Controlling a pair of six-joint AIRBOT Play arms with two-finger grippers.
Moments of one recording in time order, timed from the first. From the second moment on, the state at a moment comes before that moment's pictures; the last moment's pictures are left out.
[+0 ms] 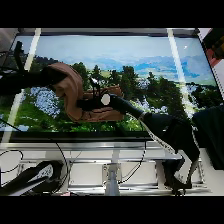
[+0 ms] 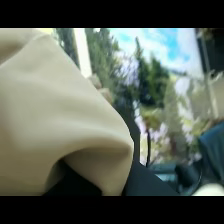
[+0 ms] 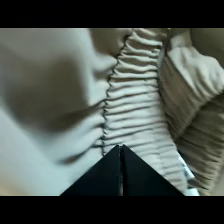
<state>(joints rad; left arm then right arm) 0.18 -1.15 1.11 0.55 -1.16 -1.14 0.78 -1.91 1.52 -0.72 0.56 1.59</state>
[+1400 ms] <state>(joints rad) -0.59 -1.48 1.11 0.67 -0.83 -1.07 0.21 -1.52 1.52 -1.08 0.97 1.58</state>
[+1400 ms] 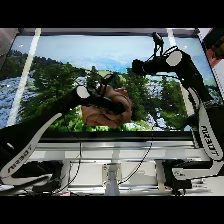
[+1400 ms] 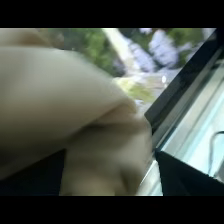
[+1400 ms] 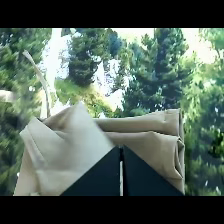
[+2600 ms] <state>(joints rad) -0.40 -1.32 1.11 1.21 -0.86 -1.12 -0.36 -1.45 1.27 -0.82 1.56 1.17</state>
